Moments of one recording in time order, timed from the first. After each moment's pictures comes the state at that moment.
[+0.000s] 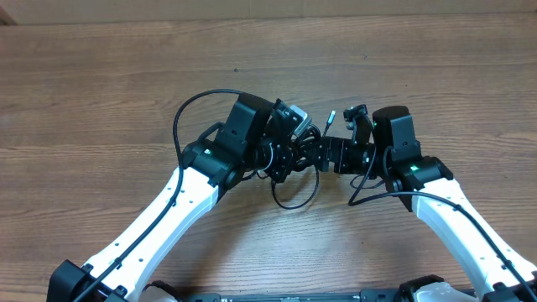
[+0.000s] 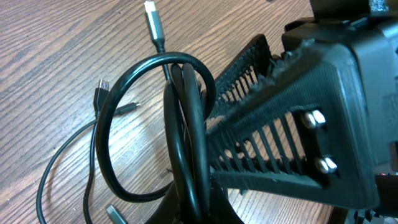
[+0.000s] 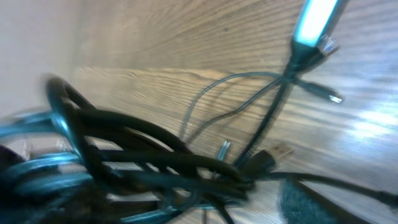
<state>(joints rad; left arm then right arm) -0.57 1.46 1.11 -0.50 0.44 -0.03 0.28 1.34 0.81 -0.31 -0.62 0.47</state>
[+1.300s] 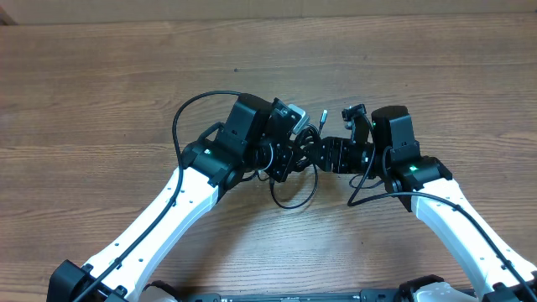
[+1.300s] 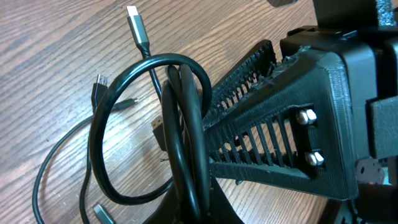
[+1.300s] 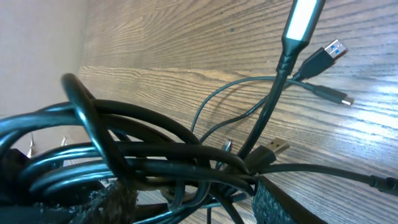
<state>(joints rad) -0.57 1.46 1.11 -0.50 0.44 -0.10 0.28 1.34 0.81 -0.30 -0.63 0.46</state>
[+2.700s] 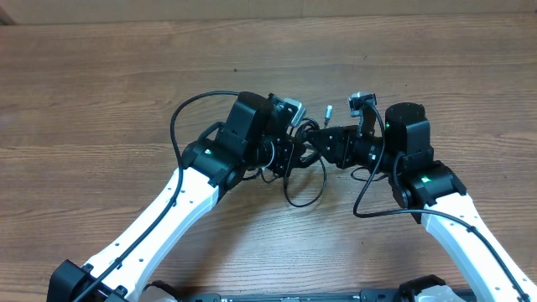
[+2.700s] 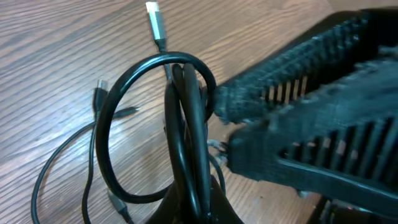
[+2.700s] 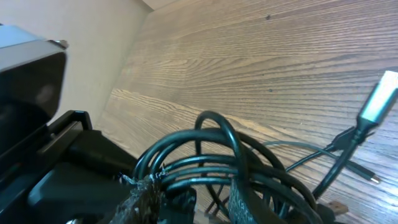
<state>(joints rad) -0.57 1.46 1.11 -0.45 0.44 -0.23 0.28 1.22 0.81 -0.17 -0.63 0.46</state>
